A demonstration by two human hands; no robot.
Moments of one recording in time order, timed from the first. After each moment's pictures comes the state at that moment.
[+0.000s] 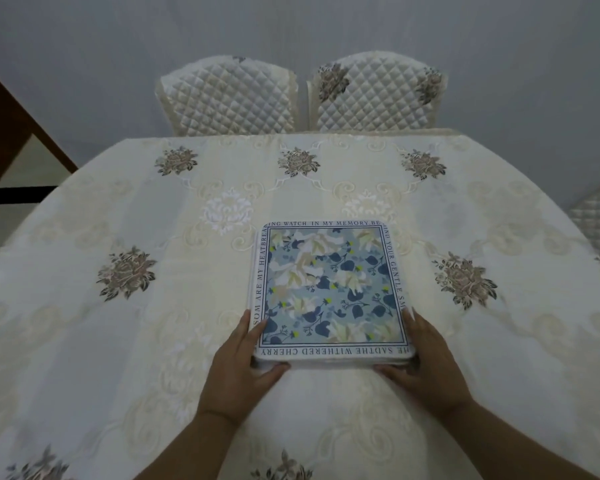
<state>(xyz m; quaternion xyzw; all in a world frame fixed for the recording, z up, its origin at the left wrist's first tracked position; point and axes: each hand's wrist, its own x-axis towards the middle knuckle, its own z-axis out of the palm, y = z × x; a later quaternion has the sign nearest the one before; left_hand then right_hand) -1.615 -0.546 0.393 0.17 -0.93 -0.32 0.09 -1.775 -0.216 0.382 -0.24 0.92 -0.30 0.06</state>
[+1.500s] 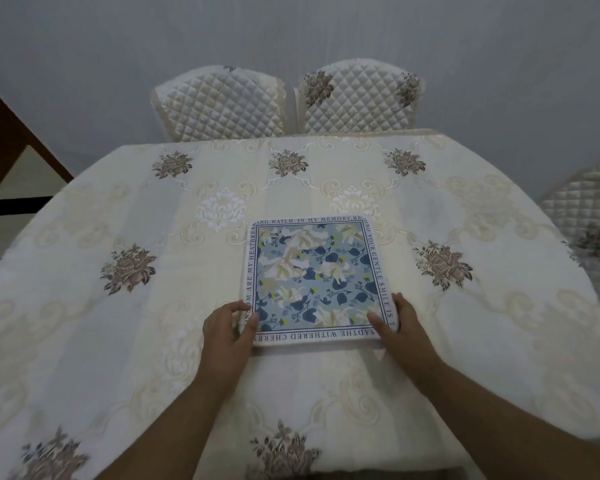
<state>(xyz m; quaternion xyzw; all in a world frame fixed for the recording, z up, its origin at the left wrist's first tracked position) -1.618 -0.544 0.439 0.30 -0.81 -0.48 0.14 -1.755 -0.250 0.439 -0.04 0.84 -0.50 0.19</state>
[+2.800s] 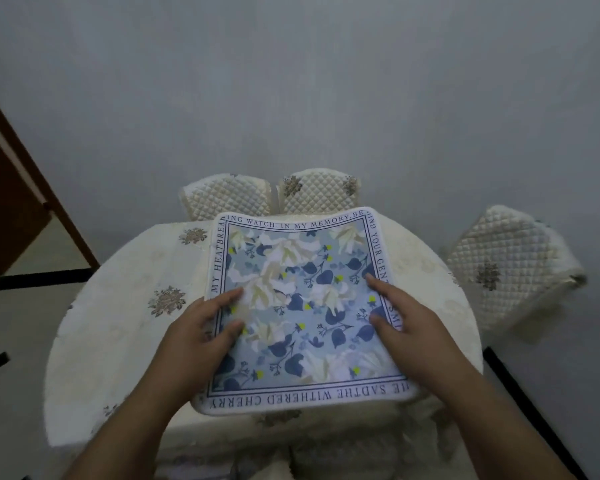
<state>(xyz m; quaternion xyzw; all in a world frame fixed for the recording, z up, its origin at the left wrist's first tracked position) -1.409 -0.461 0.762 0.15 -0.87 -0.44 0.14 -1.521 -0.162 0.777 -0.19 0.89 -0.42 0.03</state>
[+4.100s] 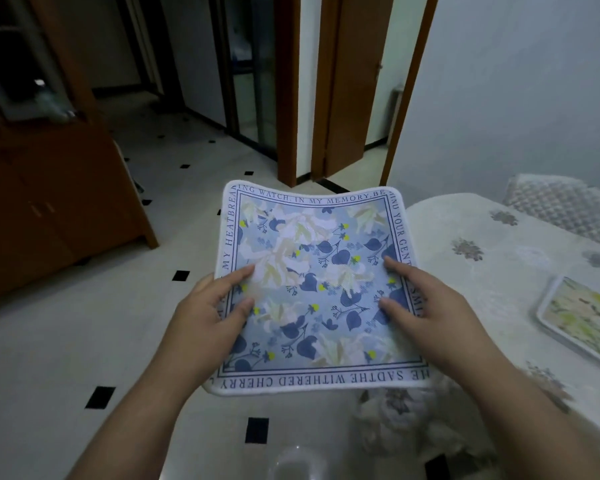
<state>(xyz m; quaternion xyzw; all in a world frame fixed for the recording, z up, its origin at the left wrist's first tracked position) -0.796 -0.483 0.765 0.51 -0.70 -0.32 0.38 -1.091 -0.399 0.795 -0.58 0.73 -0.32 0.16</state>
